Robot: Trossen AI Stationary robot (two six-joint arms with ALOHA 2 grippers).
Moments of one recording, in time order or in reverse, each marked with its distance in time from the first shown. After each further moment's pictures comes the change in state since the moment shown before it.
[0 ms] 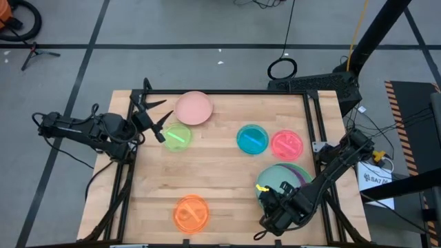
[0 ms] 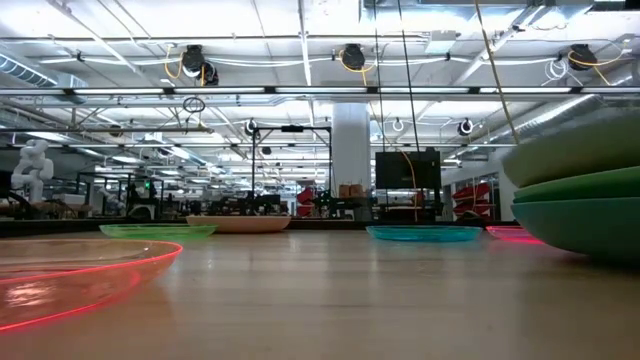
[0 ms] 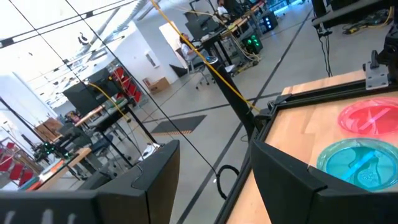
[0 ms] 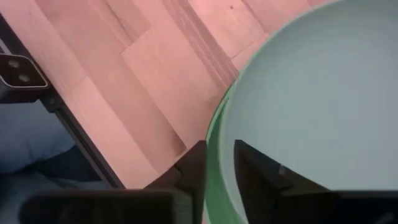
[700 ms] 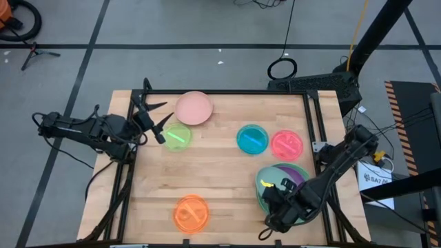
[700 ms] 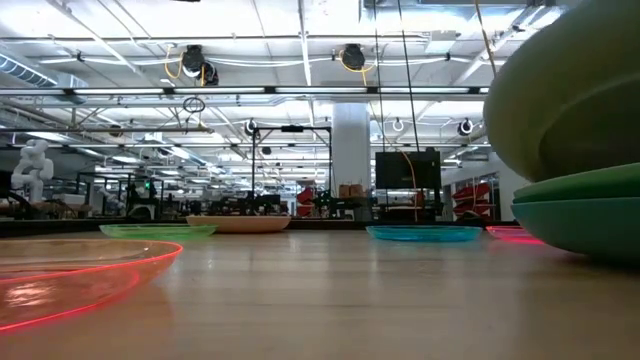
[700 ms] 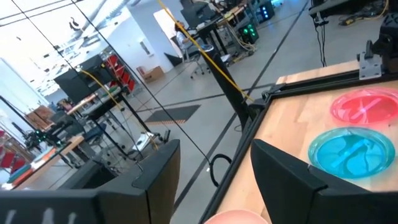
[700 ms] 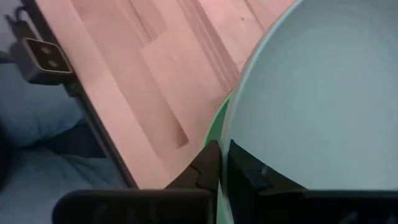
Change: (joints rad) left arm 0.000 0.000 0.000 -0.077 0.000 -0.081; right arm 0.000 -0.065 0.000 -0.008 -0.004 -0.105
